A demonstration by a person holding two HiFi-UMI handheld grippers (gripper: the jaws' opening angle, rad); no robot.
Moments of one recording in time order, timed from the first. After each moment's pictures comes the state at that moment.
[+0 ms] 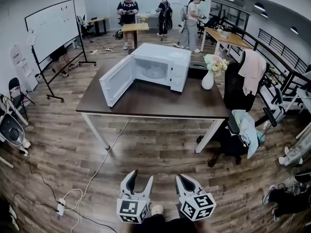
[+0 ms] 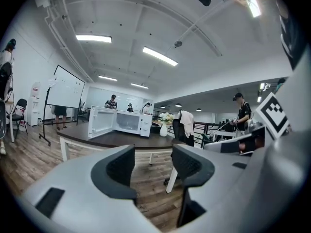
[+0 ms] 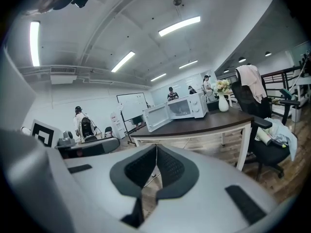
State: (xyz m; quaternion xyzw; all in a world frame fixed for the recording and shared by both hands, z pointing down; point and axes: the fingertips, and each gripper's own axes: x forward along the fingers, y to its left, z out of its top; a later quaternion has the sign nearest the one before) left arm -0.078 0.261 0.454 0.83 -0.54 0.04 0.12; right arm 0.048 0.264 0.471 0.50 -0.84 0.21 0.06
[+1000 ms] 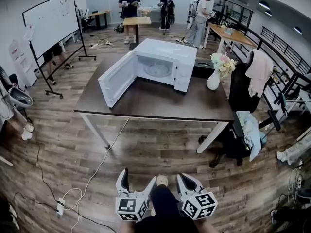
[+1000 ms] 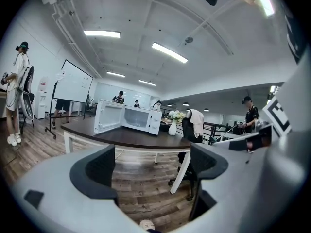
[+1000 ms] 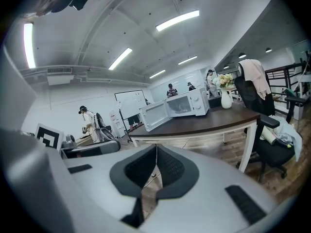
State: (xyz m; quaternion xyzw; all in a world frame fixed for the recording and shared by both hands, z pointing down) left arm -0.107 0.199 0.475 0.80 -0.57 0.04 0.15; right arm 0.036 0.206 0.482 0.49 -0.84 0.23 0.07
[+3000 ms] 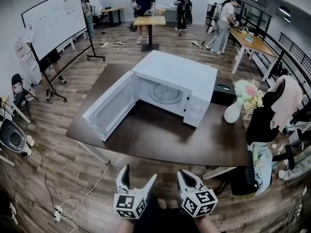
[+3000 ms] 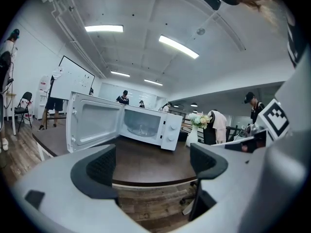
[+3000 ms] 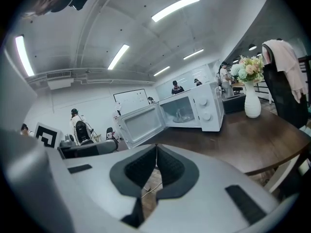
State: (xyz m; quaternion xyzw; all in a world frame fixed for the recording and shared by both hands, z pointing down) left arm -0.087 -0.110 0.473 0.78 -0.60 0.04 0.15; right arm 0.052 -0.121 0.488 0.44 -0.86 0.23 0.07
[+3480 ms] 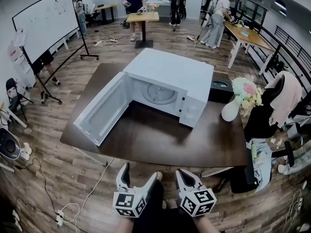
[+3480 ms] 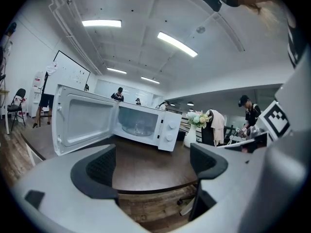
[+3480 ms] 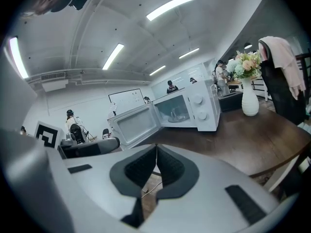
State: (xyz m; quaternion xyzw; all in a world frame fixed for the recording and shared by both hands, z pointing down) left arm -0.073 -0.152 0.479 0.80 -0.58 0.04 0.16; right arm 0.059 -0.152 0.498 0.46 -0.85 0.25 0.07
